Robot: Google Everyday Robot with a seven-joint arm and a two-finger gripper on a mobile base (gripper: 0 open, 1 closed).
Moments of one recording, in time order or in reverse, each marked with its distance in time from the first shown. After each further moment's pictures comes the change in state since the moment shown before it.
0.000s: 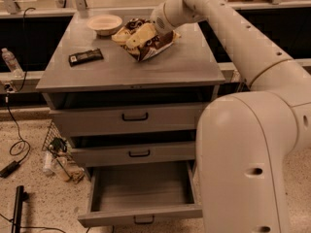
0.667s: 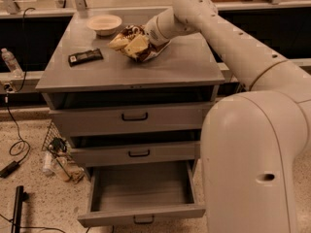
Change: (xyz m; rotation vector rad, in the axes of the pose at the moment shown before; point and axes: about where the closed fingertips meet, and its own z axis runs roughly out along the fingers) arm 0.023 0.023 0.032 -0.009 0.026 0.035
